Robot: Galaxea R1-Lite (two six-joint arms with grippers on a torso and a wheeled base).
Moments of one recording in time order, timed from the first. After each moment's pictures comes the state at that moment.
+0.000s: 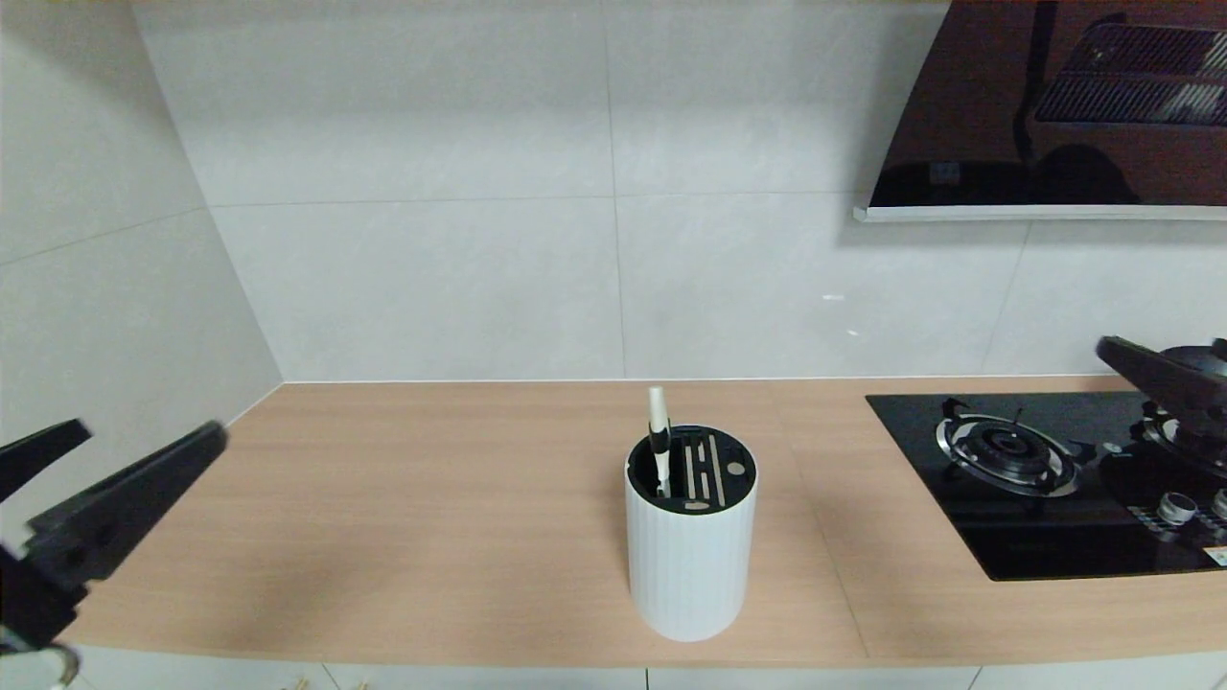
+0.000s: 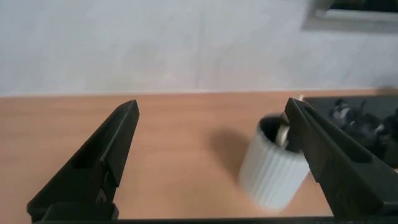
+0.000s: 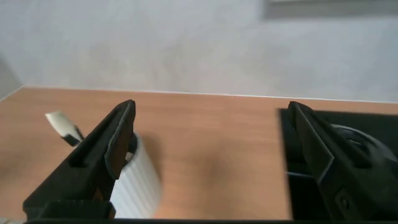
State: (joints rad) left arm -0.49 0.79 -0.46 -0.33 0.34 -0.13; right arm 0.29 0.99 -0.51 -0.50 -0.16 0.08
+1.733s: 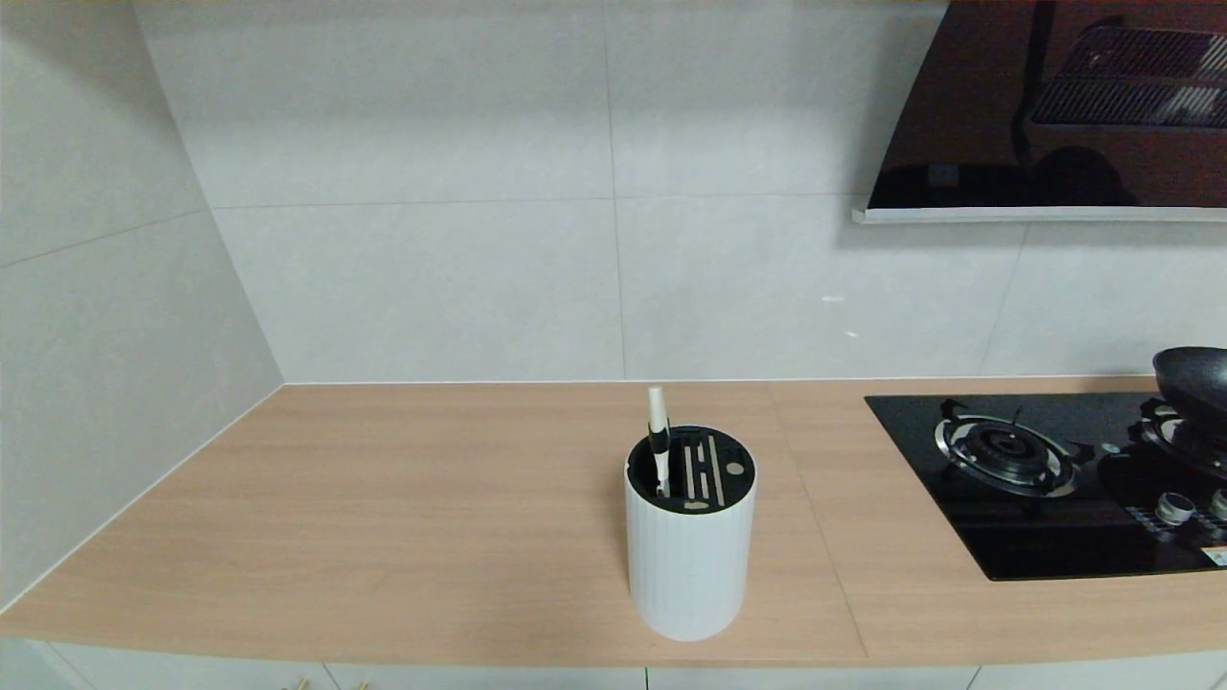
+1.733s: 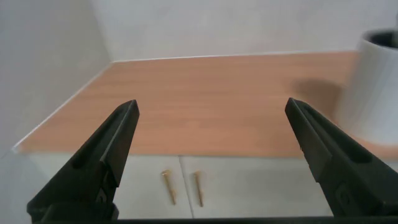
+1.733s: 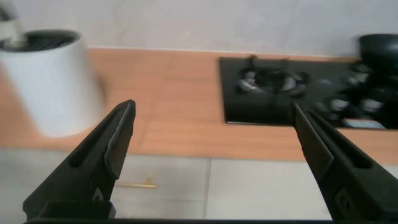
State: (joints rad) left arm 0.01 0.00 0.00 -0.03 0.04 0.09; right arm 0.00 0.00 0.00 0.00 0.04 -0.04
